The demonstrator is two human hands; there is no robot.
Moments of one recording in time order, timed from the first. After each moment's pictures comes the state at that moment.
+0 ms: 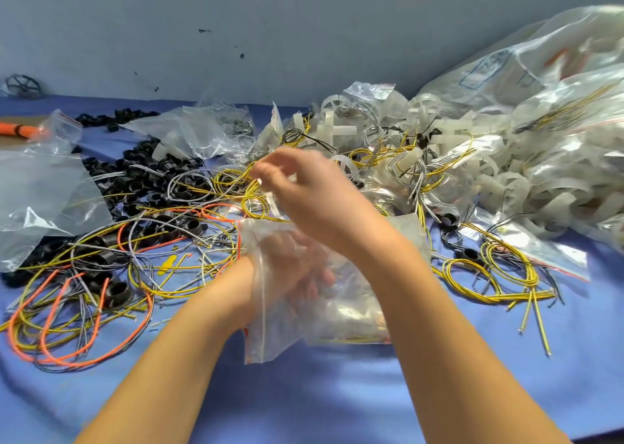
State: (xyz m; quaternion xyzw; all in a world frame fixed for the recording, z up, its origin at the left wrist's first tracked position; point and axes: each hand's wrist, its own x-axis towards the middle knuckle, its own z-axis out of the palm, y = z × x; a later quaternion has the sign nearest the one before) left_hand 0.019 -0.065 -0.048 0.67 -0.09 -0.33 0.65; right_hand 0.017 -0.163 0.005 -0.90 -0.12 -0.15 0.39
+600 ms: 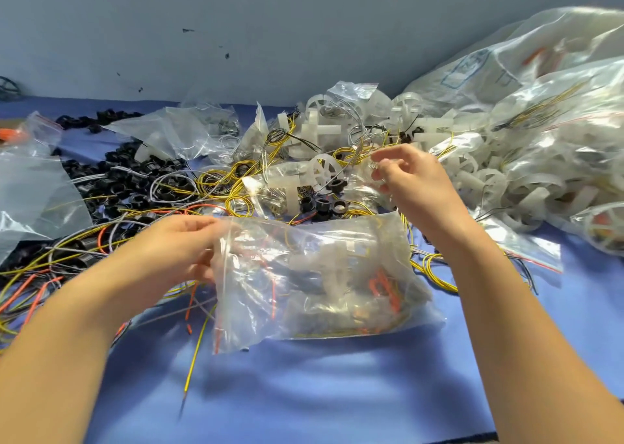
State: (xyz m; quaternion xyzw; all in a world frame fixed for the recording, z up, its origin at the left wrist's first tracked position) left_hand 0.041 0.004 -0.049 0.74 -0.06 -0.18 0.65; right_hand 0.012 -0.286 -0.013 -0.85 0.08 -0.23 0.46
